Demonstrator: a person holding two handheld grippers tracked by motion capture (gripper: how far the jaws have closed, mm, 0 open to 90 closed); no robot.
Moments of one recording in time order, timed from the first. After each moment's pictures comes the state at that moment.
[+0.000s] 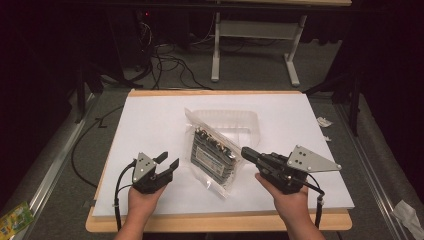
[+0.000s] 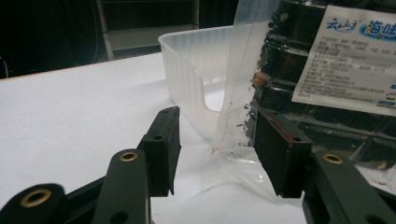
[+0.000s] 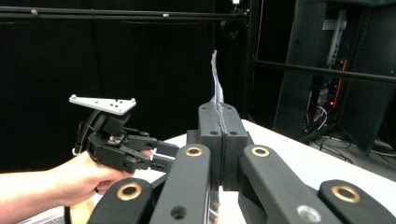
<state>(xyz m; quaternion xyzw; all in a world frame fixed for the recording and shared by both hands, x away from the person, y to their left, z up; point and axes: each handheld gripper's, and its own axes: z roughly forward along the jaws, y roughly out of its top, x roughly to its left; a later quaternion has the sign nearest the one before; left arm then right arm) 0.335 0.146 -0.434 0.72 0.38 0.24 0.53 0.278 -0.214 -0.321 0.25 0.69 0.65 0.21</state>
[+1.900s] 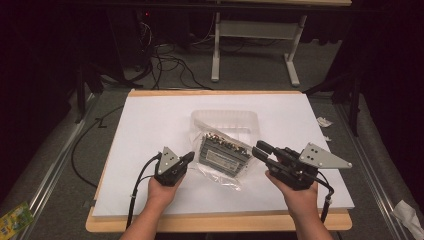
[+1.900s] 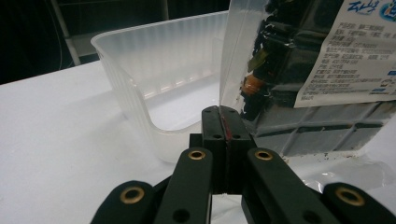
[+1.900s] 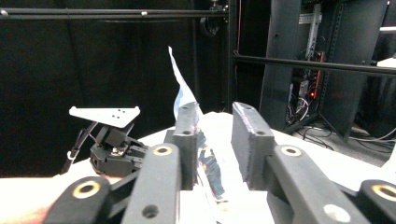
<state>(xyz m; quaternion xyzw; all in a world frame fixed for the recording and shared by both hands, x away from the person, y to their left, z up) 0.363 0.101 -0.451 0.75 0.32 0.22 0.53 0.286 -0.242 -0.330 0.29 0.68 0.64 0.22</state>
